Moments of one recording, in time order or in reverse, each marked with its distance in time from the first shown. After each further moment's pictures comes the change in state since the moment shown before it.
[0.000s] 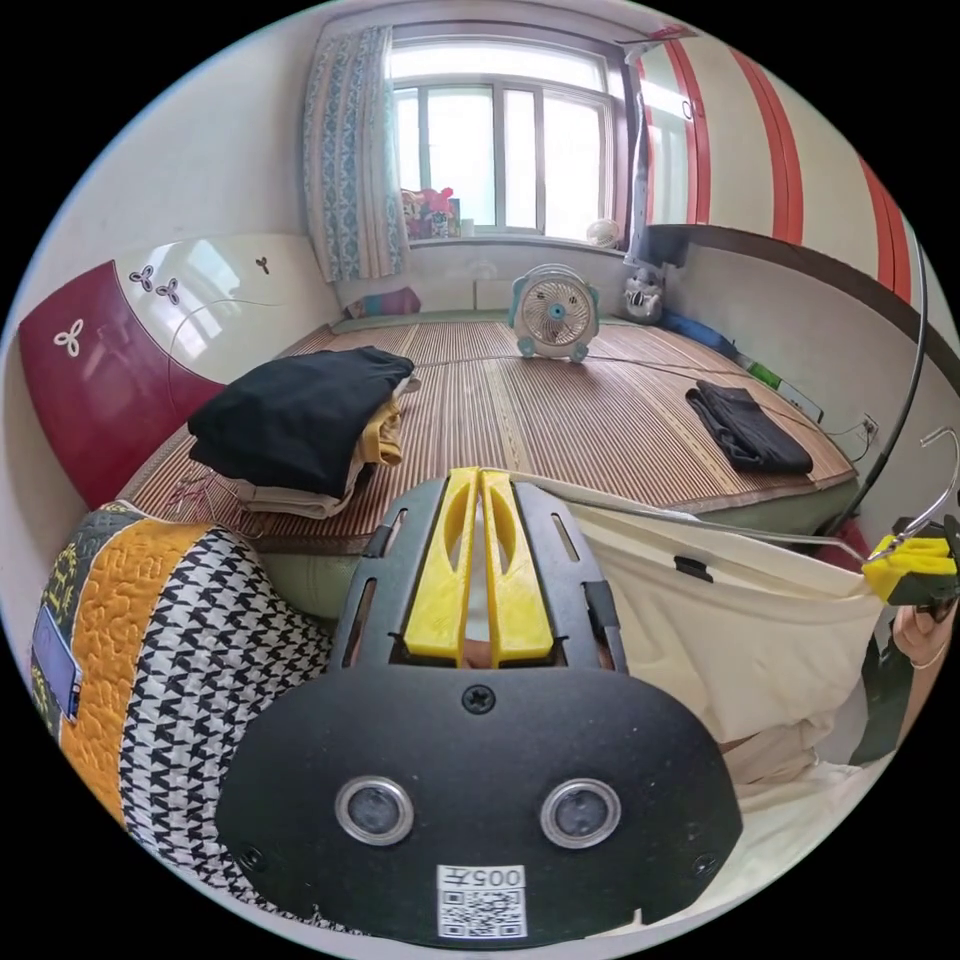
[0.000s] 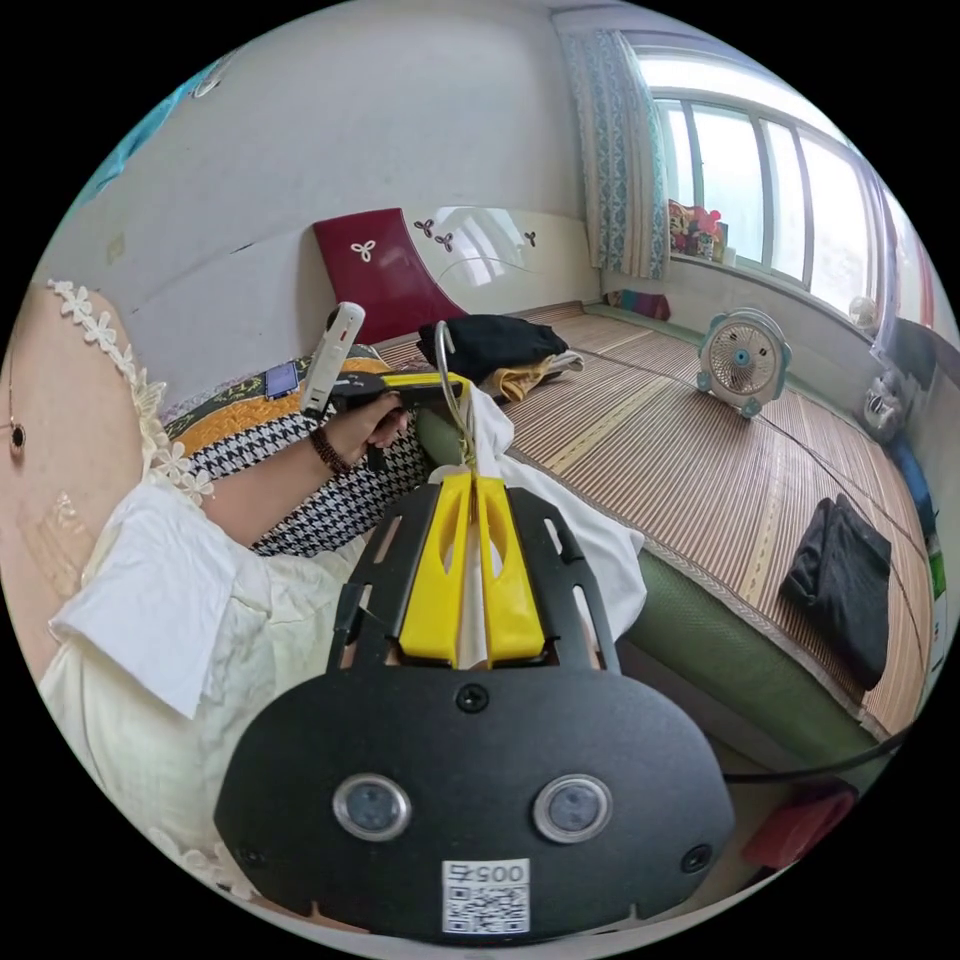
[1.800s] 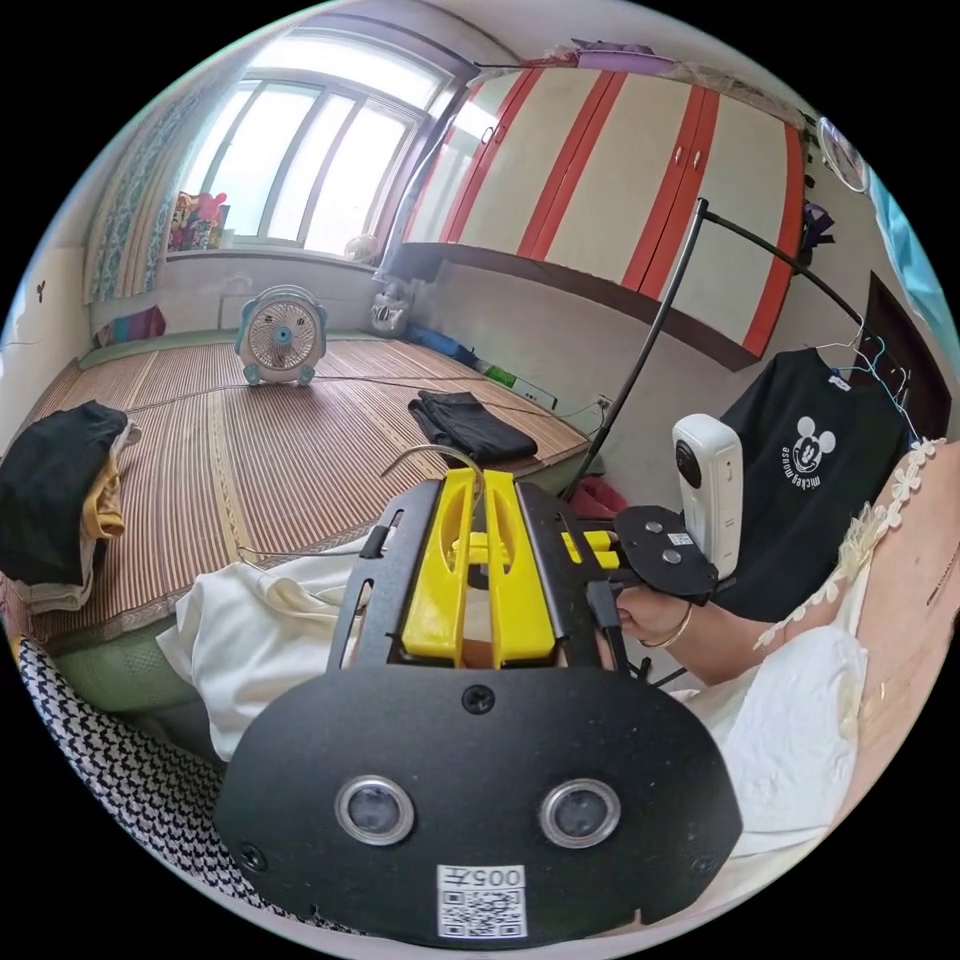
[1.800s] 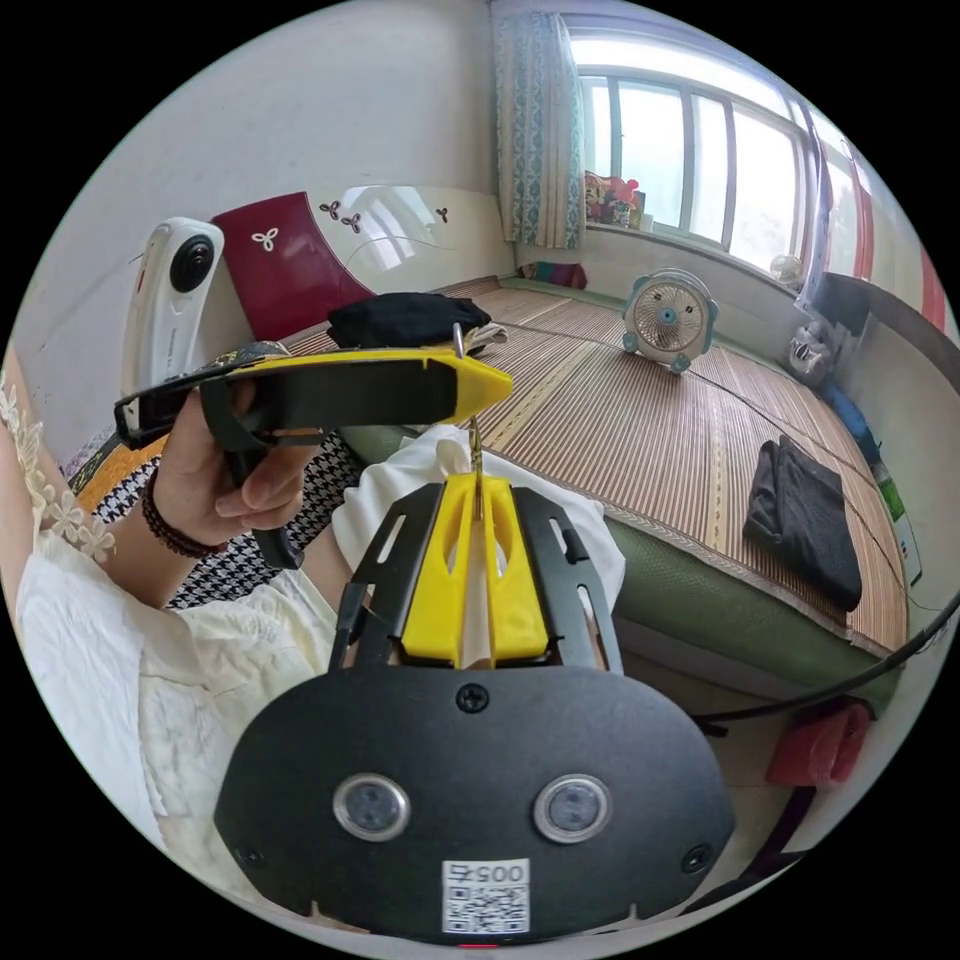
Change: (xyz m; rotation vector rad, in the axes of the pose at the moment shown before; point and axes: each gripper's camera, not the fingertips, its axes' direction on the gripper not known) left arm 0.038 -0.024 -0.107 0.048 0.755 0.201; right arm -0.026 -0.010 0.072 -0.054 0.233 0.151
